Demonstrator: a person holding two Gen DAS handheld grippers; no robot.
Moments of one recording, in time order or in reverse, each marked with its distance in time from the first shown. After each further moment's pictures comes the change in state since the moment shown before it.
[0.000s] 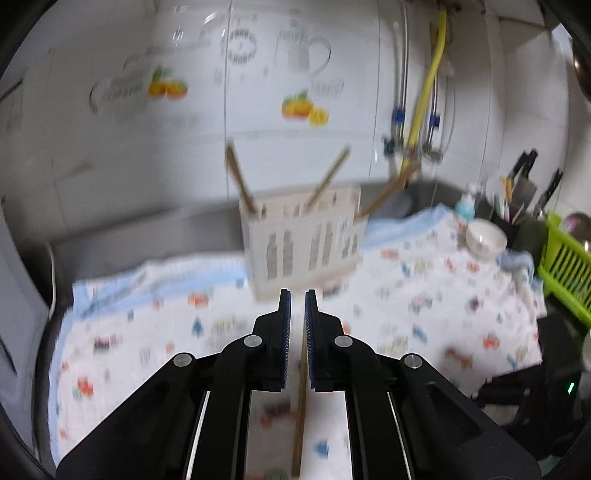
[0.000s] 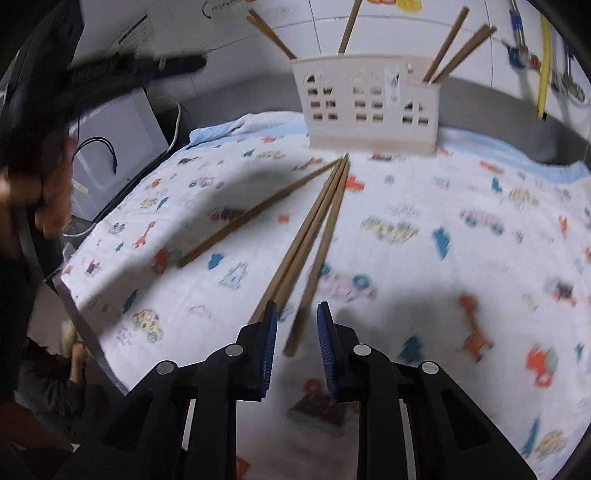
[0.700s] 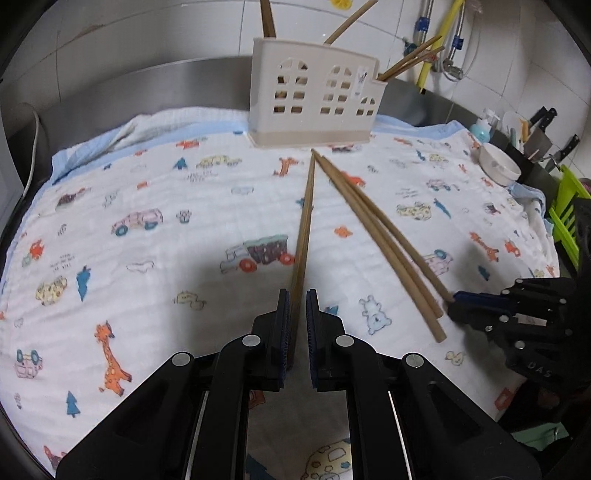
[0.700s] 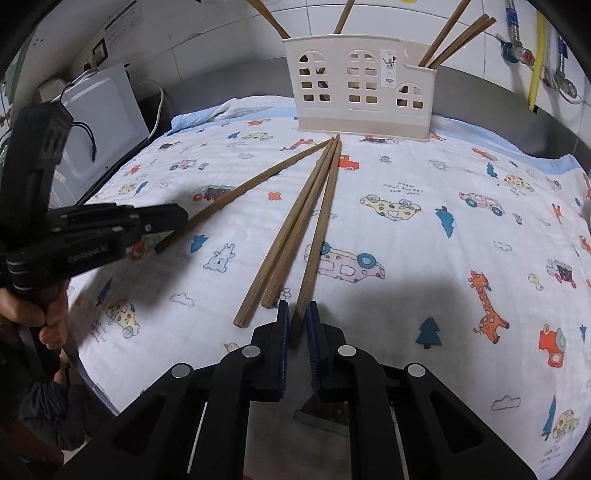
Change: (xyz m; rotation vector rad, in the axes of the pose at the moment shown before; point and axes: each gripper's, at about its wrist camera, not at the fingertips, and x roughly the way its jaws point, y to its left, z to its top) left arm 0.043 0.009 -0.115 -0.098 0.283 -0.024; right arm 0.021 0.009 -0.009 0.004 0.016 -0.098
